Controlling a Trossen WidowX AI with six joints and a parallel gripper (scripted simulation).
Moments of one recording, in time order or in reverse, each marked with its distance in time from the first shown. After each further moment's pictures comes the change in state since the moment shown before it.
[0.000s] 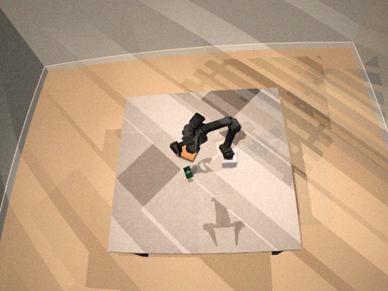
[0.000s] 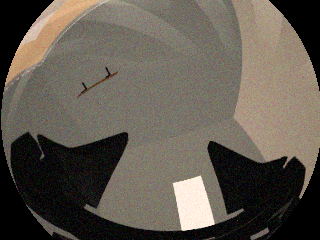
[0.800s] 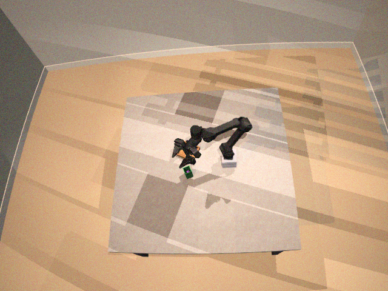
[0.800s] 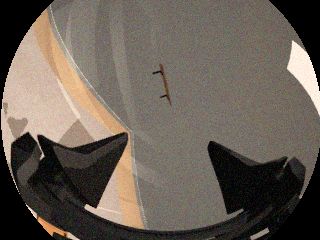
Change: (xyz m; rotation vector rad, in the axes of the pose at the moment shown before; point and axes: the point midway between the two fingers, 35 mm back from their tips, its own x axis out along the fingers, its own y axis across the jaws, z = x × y) arm -0.113 0.125 0.118 1.358 0.532 0.569
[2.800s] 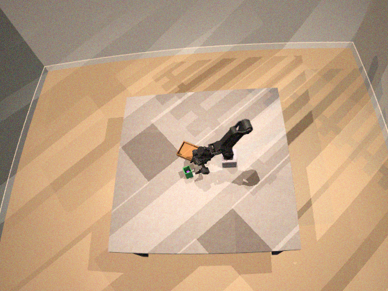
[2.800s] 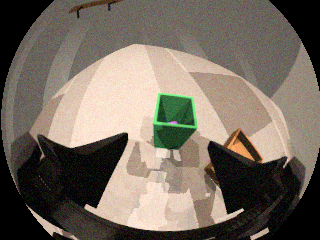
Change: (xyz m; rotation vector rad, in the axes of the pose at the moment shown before) arm -0.153 0.321 -0.170 1.228 1.012 -0.046
